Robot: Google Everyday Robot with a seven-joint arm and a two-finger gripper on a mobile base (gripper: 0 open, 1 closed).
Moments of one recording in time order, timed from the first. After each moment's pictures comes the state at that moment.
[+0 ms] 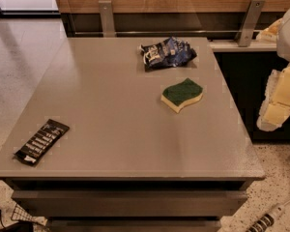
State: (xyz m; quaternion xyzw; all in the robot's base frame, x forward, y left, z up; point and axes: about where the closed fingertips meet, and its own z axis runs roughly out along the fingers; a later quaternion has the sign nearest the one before) arm 0.438 -0.215 0.983 -0.60 0.78 -0.04 0.17
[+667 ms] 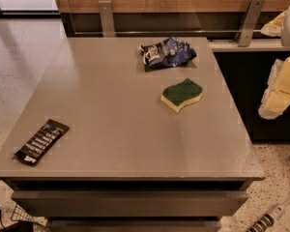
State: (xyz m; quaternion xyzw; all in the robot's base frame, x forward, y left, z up) arm 0.459 -0.226 0.989 -0.59 0.79 -0.04 0.18
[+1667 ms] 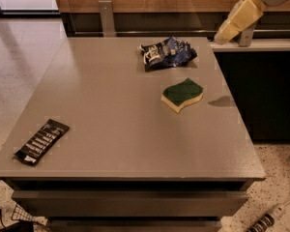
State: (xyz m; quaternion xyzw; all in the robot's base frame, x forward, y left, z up) arm 0.642 -0.216 1.028 -0.51 0.77 0.00 0.38
